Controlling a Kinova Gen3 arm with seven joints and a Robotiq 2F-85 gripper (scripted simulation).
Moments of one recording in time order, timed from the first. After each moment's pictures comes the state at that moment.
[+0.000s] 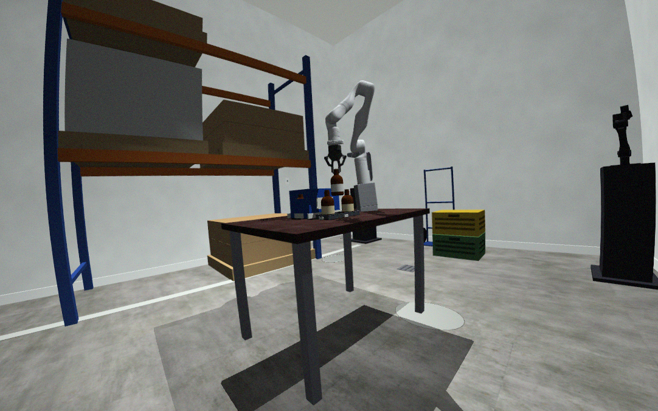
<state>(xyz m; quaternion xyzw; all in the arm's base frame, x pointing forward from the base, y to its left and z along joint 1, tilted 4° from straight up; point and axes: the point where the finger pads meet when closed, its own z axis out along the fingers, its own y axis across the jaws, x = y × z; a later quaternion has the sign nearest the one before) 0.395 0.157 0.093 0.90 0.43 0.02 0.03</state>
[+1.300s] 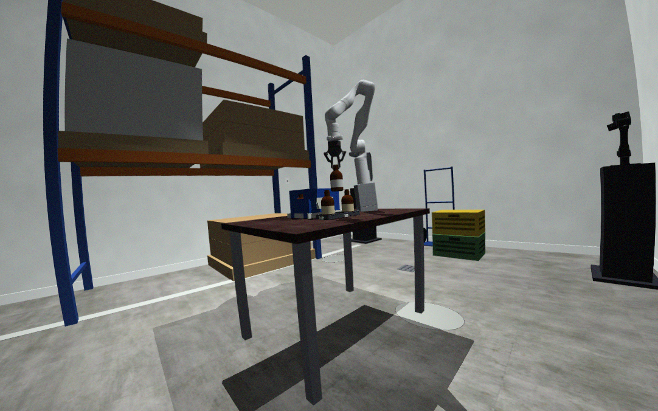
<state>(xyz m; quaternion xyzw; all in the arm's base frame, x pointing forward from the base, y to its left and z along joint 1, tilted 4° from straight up) 0.393 0.157 0.118 0.90 0.43 0.02 0.03</state>
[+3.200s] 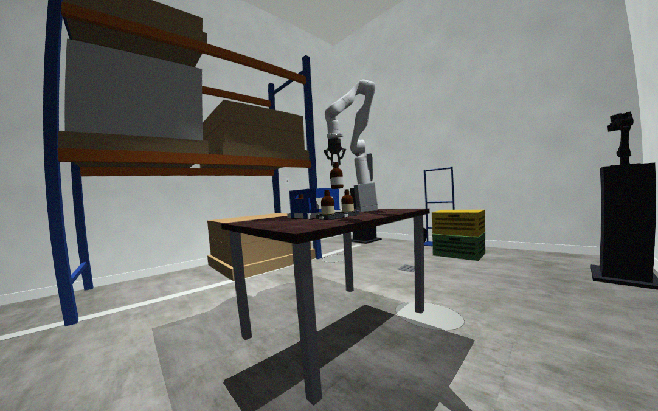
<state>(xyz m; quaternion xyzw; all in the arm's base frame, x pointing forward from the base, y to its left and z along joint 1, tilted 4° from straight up) 0.392 0.159 0.133 0.90 0.43 0.02 0.03</state>
